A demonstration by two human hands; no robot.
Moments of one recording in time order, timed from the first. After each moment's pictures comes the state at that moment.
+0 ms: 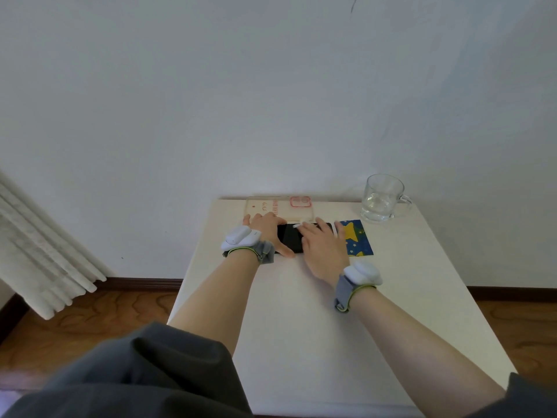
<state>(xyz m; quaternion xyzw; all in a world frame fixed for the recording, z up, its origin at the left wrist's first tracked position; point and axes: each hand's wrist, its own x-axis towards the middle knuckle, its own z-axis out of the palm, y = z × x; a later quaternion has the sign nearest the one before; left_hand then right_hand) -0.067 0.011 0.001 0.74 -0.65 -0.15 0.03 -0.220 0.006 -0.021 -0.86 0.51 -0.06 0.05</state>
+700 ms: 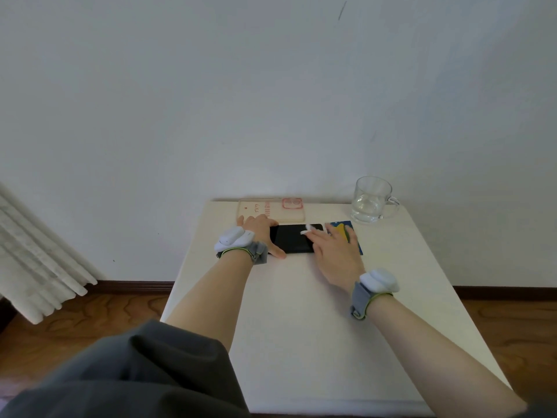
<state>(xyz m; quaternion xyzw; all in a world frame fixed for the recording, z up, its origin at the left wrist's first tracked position) -0.070 0.006 0.000 0.74 -0.65 -0.15 0.00 -0.267 0.005 -0.022 -0.86 0.50 -0.06 0.05</state>
